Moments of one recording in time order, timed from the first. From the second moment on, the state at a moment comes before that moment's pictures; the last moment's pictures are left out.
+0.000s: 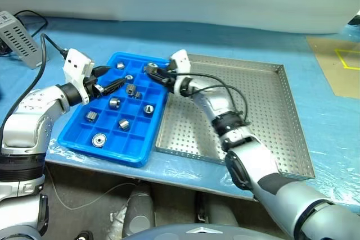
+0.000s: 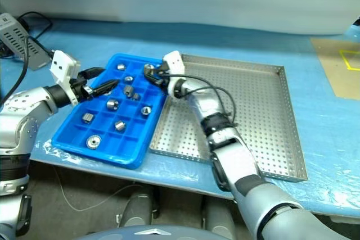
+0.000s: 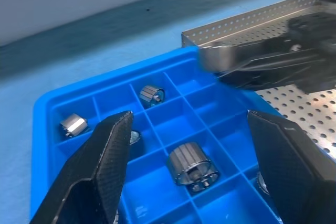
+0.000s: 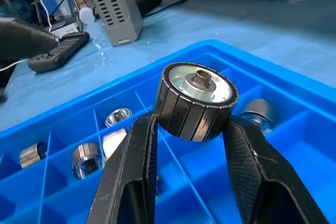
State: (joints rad) left arm -0.40 0.71 0.20 -0.14 -0.47 0.58 -0.72; right arm -1.04 0.08 0.08 0.86 0.21 0.20 0.54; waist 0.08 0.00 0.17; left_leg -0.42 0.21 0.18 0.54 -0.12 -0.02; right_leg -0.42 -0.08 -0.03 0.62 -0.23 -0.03
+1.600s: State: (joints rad) left arm -0.34 0.82 0.30 -0.10 -0.48 0.60 -0.71; right arm -0.97 0.12 0.22 0.72 0.09 0.18 0.75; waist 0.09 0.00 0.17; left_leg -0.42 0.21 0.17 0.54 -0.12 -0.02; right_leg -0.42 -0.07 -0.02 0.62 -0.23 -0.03
